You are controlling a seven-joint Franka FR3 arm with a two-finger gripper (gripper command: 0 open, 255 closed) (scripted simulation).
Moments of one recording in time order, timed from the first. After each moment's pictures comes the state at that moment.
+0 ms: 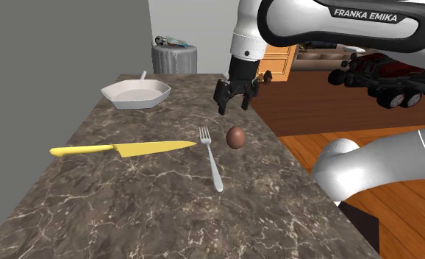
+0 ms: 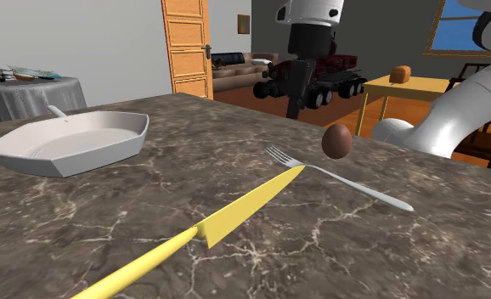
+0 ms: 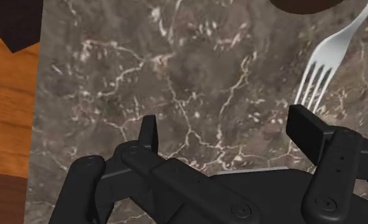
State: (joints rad) arm -0.06 -0.80 0.27 -2.30 0.21 1.62 0.45
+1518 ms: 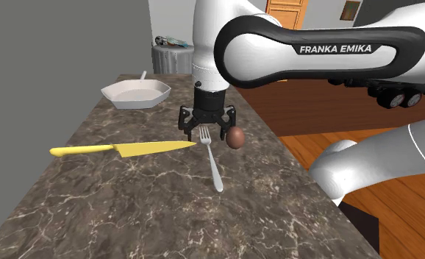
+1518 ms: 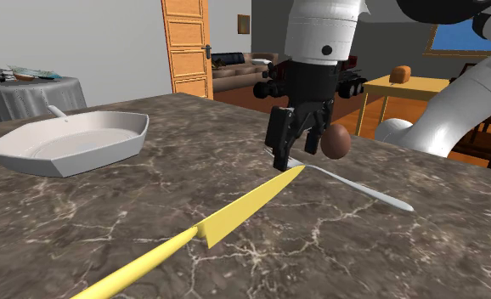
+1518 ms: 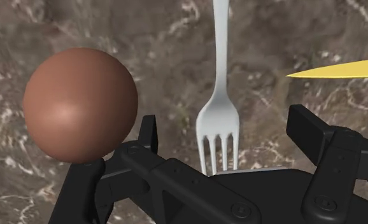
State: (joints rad) arm -0.18 -0.68 0.62 -2.24 0.33 1.72 1.03
